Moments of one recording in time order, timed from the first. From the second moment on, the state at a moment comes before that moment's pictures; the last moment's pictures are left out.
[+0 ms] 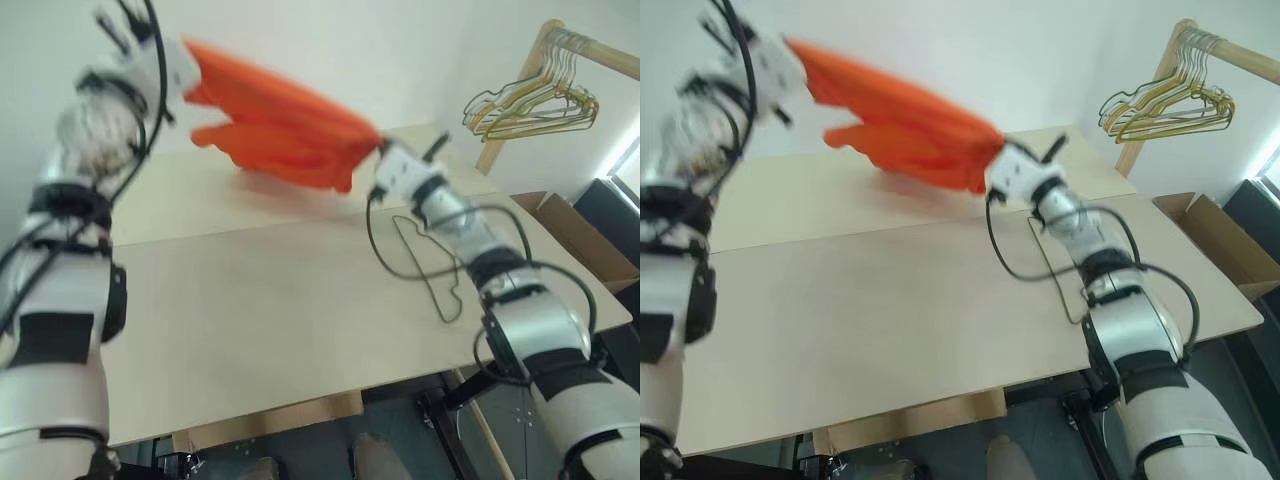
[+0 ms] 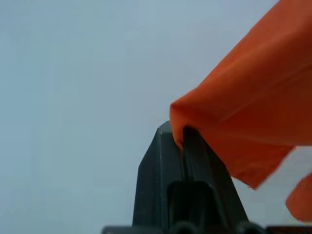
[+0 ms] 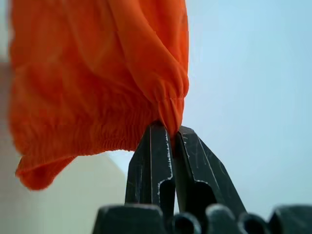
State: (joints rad) left arm -1.19 0.75 -0.21 1.03 0.38 -0.46 -0.26; right arm -1.08 -0.44 0.33 1.17 -0.44 -0.72 0.01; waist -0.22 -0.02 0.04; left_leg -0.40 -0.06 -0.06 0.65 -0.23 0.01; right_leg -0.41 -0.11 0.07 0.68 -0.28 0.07
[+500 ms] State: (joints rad) left arm 0.08 1.08 0.13 -0.30 -0.04 0.10 -0.90; right arm -0.75 -0.62 0.51 0.94 -0.54 -1.09 0.34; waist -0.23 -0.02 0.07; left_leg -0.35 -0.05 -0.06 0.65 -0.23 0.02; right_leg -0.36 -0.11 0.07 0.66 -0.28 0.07
